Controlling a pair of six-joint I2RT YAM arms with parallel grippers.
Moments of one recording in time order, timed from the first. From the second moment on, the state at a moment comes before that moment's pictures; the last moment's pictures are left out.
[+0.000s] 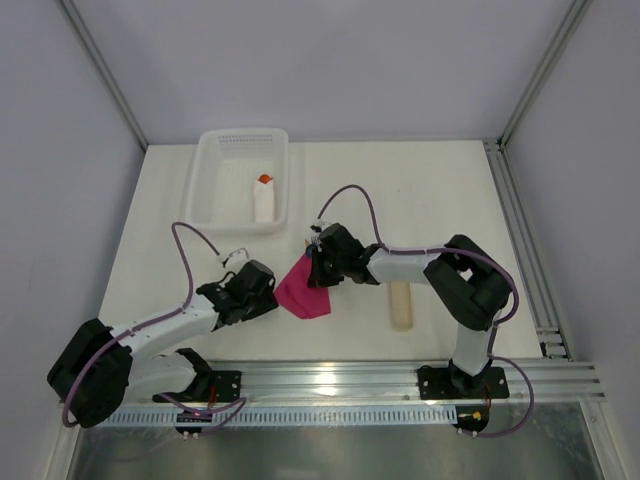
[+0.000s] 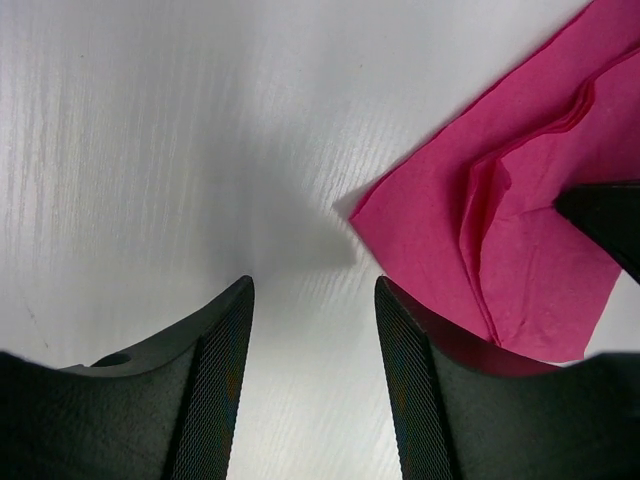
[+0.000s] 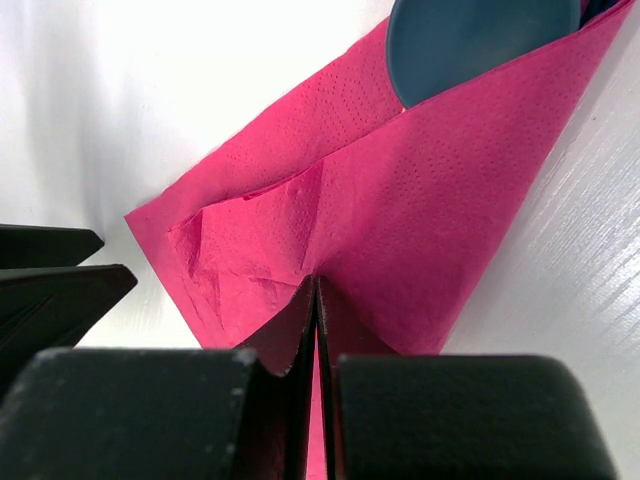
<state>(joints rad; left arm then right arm) -0.72 1.14 0.49 -0.40 -0.30 -1.03 0.81 1.84 0.98 0.03 -0.18 0.59</state>
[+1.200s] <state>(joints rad) -0.71 1.25 0.52 -0.22 -0.28 -0.99 0.82 1.85 0.98 0.04 -0.17 0.59</state>
